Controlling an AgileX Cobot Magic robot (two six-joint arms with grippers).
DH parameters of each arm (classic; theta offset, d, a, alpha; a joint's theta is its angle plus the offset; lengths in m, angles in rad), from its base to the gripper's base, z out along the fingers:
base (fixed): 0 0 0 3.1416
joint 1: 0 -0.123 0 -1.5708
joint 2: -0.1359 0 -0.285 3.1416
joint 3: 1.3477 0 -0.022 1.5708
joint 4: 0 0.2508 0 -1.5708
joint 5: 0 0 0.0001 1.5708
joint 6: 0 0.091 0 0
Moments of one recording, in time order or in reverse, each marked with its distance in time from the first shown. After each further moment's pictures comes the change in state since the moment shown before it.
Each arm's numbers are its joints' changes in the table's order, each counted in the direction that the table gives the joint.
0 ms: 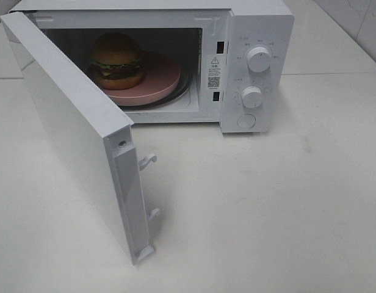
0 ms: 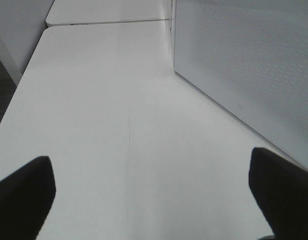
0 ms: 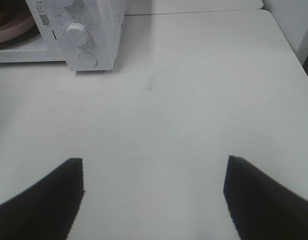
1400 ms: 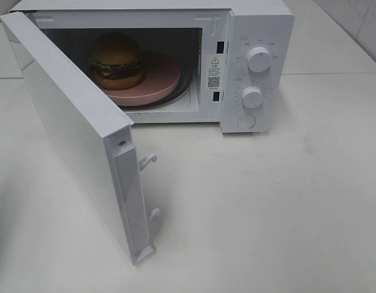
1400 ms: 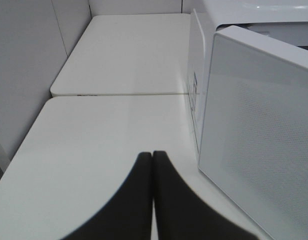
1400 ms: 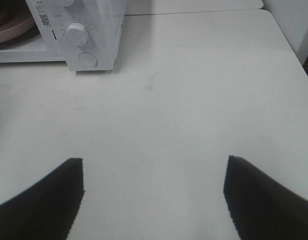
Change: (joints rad) left arm 0.000 -0.750 0.183 -0.080 -1.116 0.068; right arm 0.000 0.000 0.000 0.000 0.000 0.000
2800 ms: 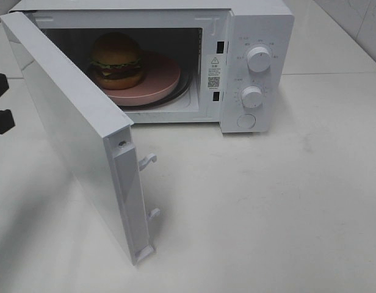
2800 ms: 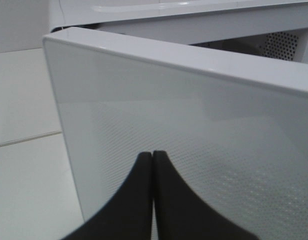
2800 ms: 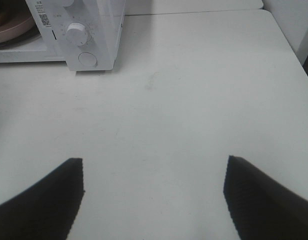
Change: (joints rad) left arm 0.183 -0.635 0.035 0.410 -0.804 -0.301; right arm 0.000 0.000 0.000 0.000 0.000 0.000
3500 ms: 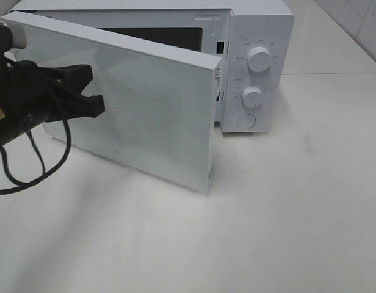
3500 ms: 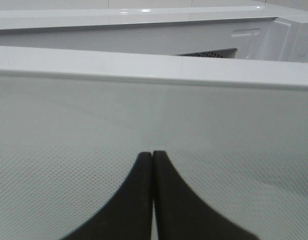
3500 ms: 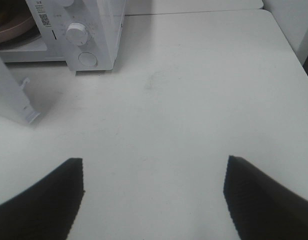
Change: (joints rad) left arm 0.367 -0.231 -0.208 -0.330 -0.025 0.101; right arm 0.000 0.000 0.000 0.000 0.000 0.000
